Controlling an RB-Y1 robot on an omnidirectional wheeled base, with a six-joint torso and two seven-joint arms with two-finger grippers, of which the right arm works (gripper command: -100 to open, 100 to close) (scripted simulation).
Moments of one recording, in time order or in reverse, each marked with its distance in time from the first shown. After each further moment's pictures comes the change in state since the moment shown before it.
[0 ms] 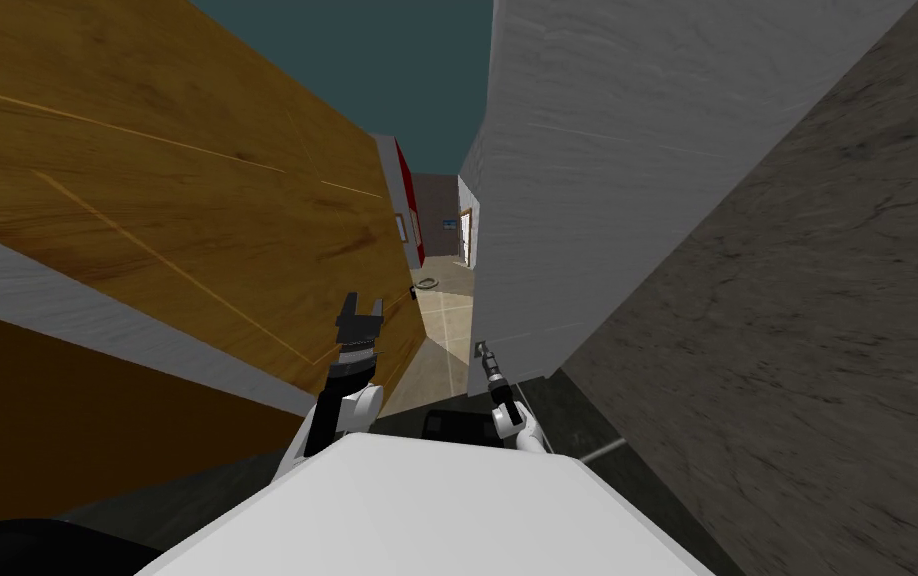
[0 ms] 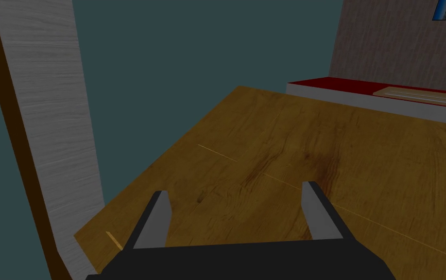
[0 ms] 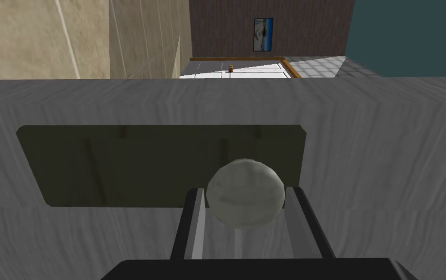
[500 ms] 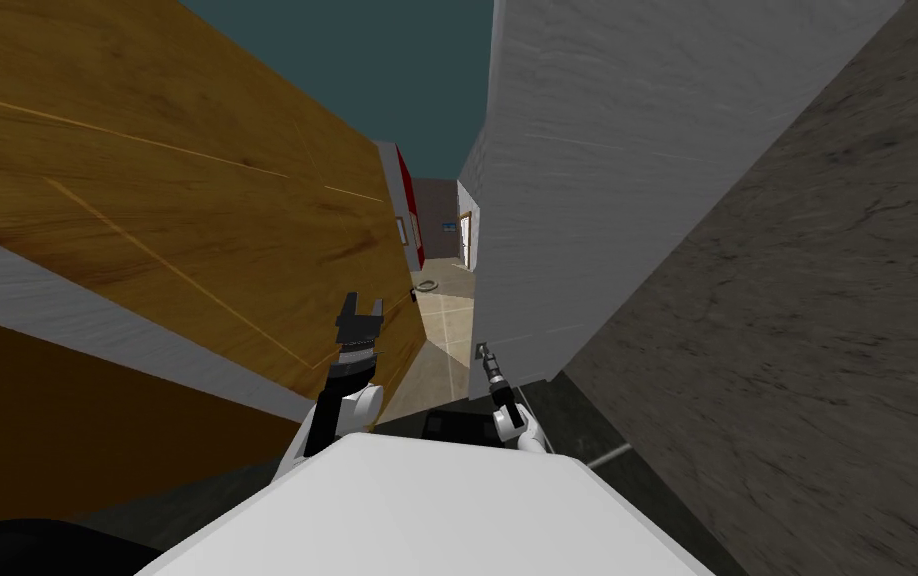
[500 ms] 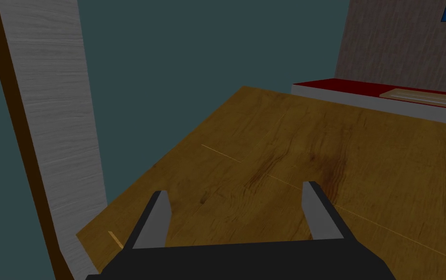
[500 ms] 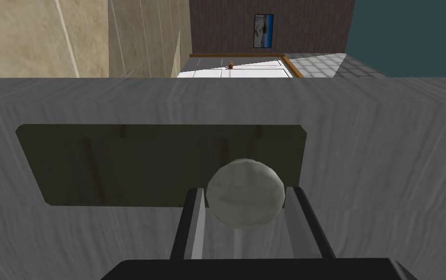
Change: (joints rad) arm 0.010 -0.005 -0.003 0.005 -0.002 0.005 0.004
